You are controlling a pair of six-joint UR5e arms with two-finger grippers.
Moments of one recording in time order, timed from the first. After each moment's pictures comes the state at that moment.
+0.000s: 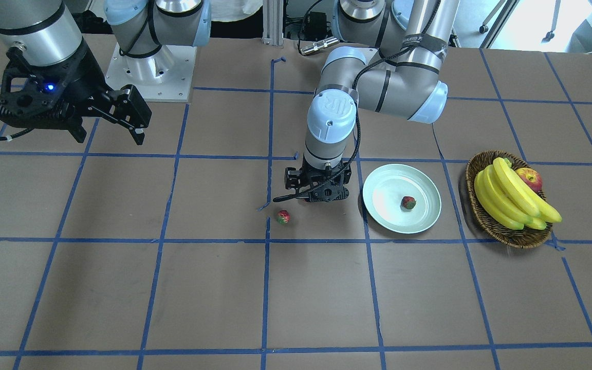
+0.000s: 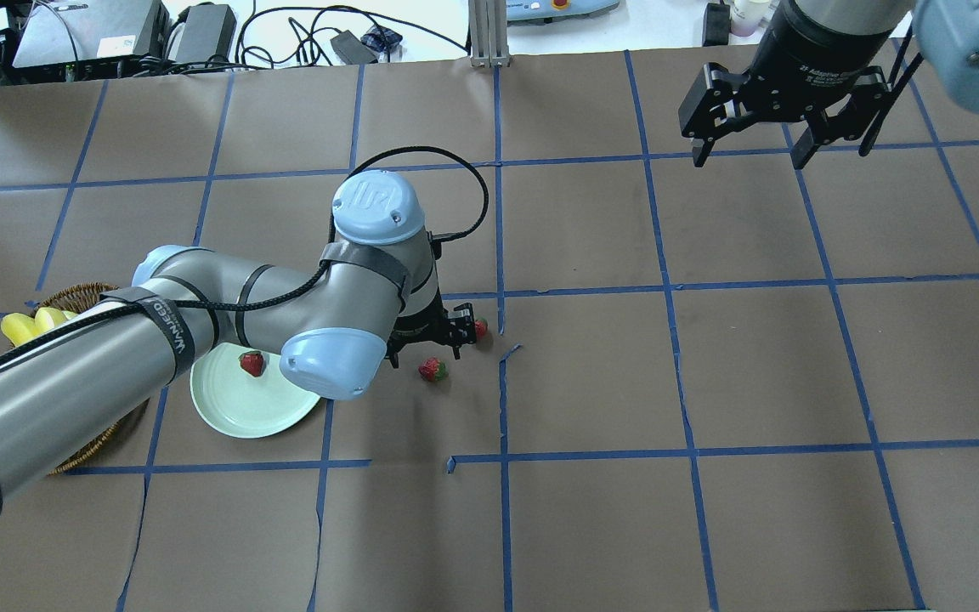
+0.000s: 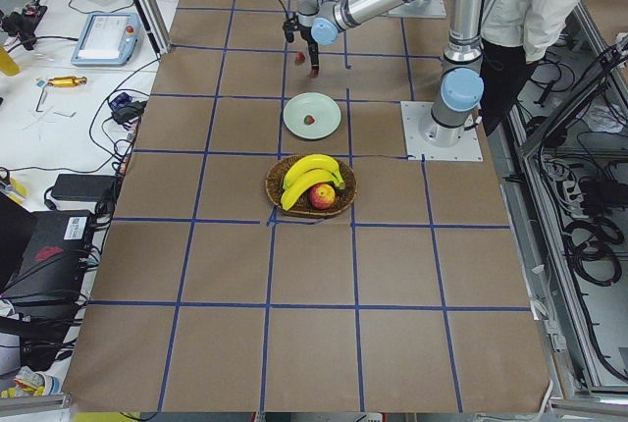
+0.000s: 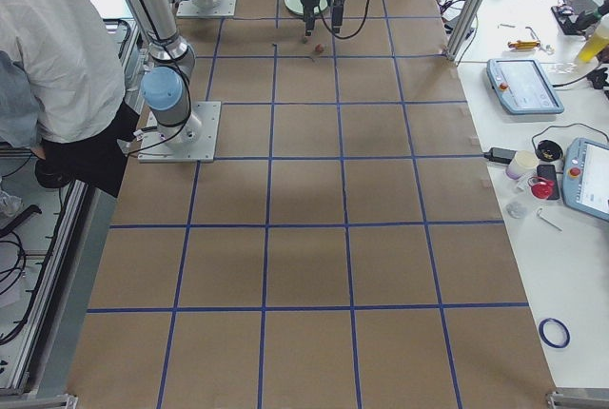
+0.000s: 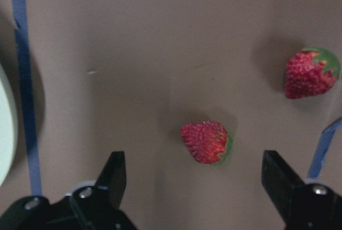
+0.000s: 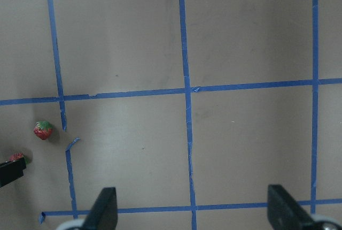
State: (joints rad) left arm -1.87 -1.87 -1.97 -0.96 1.55 -0.43; right arm 1.55 -1.54 1.51 -1.57 -1.53 0.04
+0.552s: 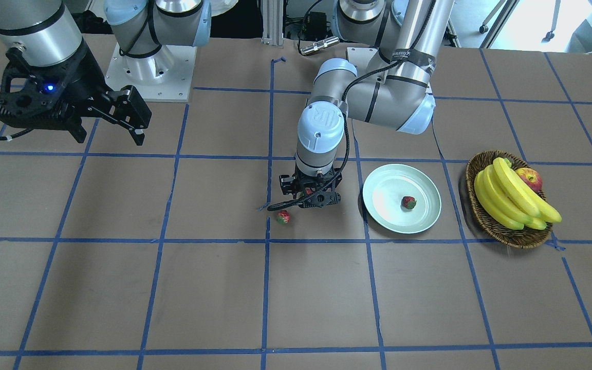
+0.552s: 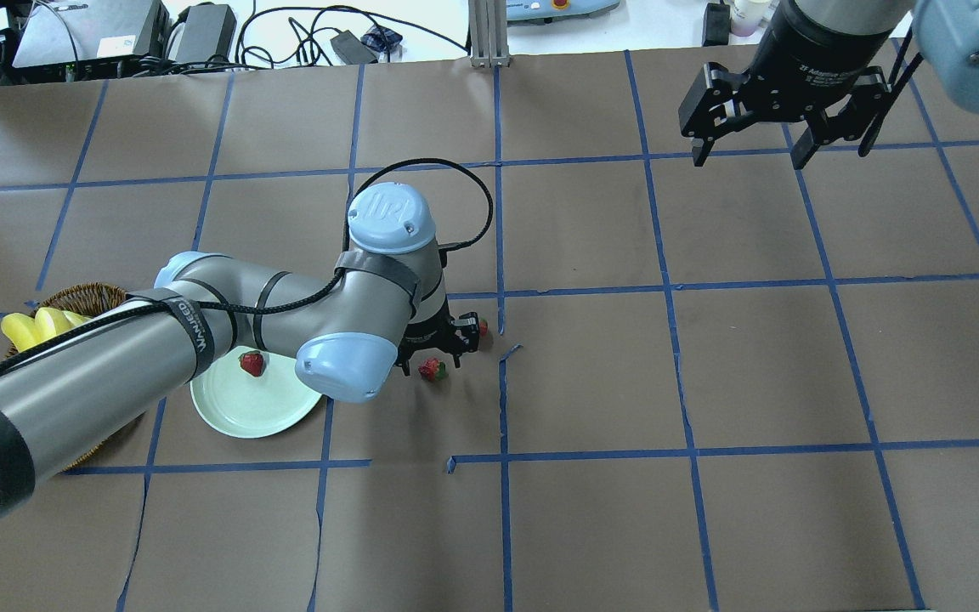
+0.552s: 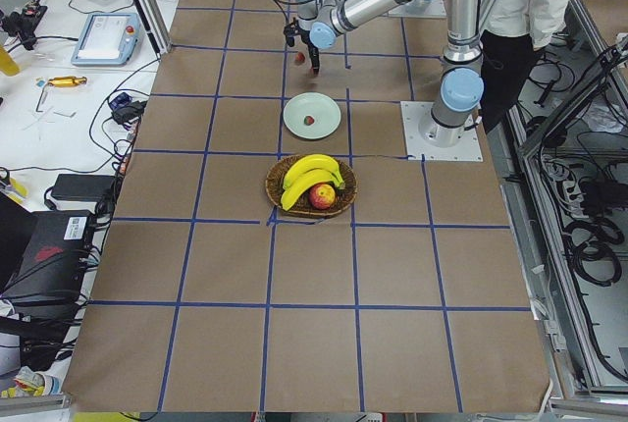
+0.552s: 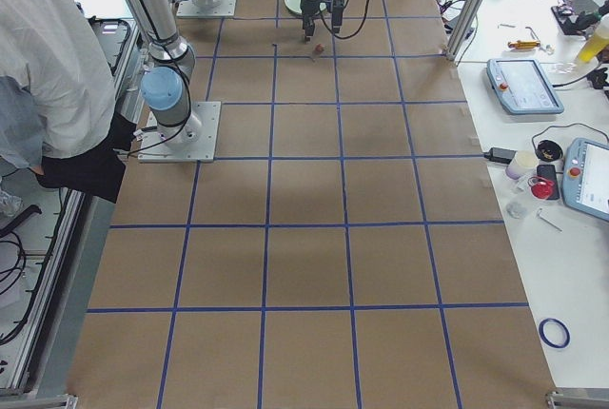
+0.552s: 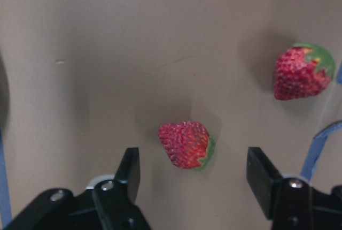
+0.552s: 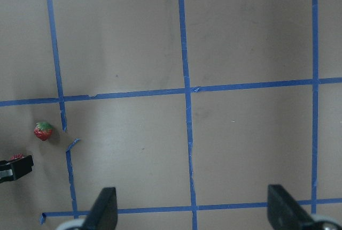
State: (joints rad) left arm -1.87 -1.92 -1.97 -0.94 1.55 -0.45; right arm 1.55 -1.53 1.51 -1.57 -1.53 0.04
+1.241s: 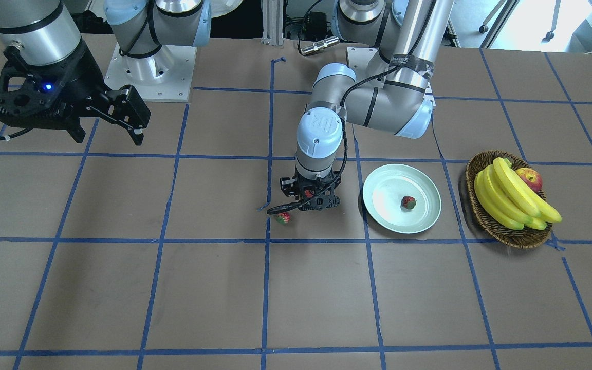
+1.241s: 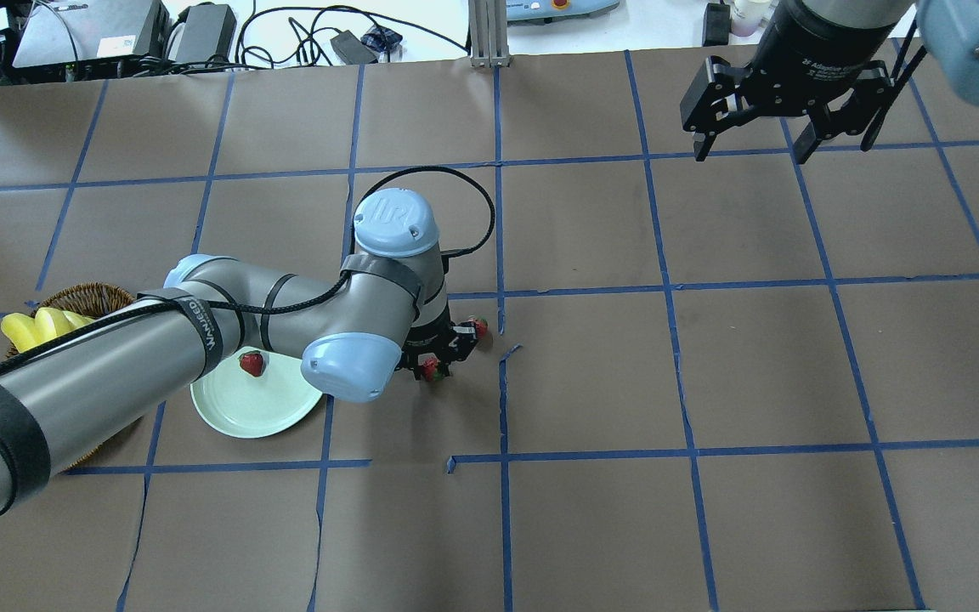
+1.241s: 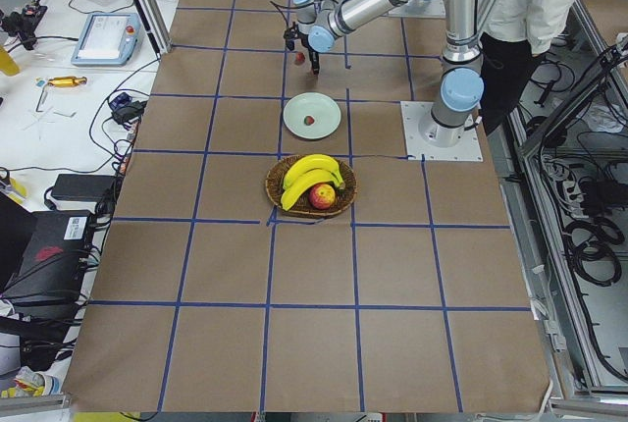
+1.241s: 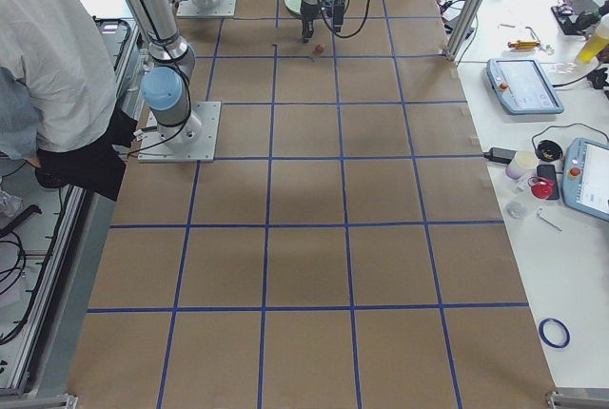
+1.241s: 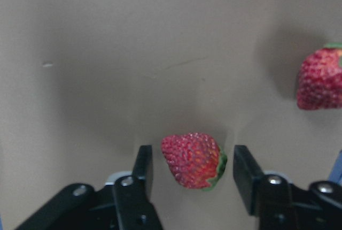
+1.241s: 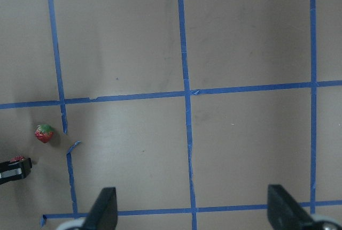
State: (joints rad) left arm -1.87 -1.94 -1.97 -0.94 1.56 -0.43; right arm 1.55 -1.53 1.50 -1.57 -1.53 0.04
